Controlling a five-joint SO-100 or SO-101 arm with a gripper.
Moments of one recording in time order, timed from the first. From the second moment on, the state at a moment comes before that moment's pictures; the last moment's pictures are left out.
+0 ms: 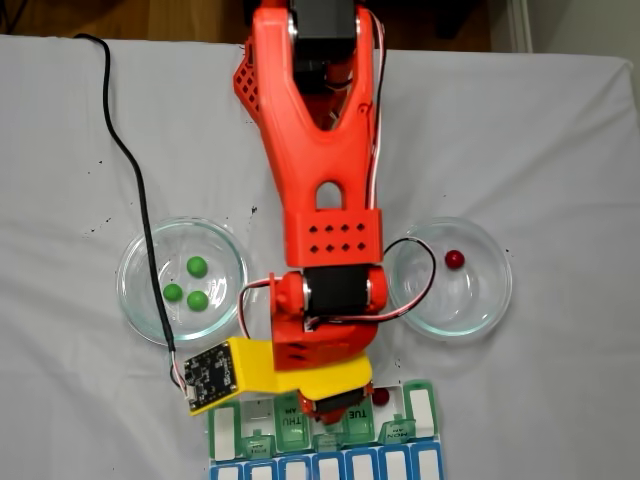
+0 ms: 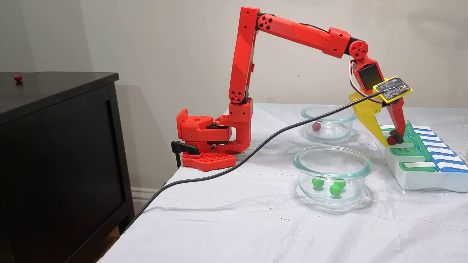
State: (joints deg) arm -4.3 101.2 102.5 43.2 -14.2
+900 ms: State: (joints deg) arm -5.4 99.2 101.1 40.5 -15.2
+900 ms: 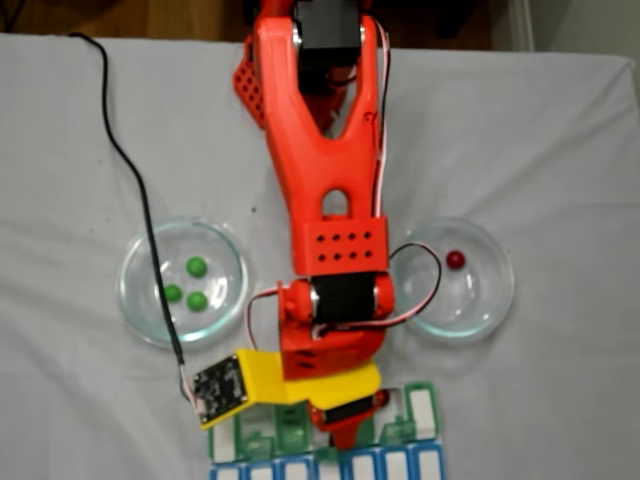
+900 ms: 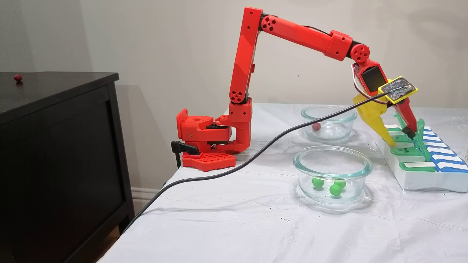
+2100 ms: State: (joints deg) arm -35.9 107.3 104.5 74.0 17.3
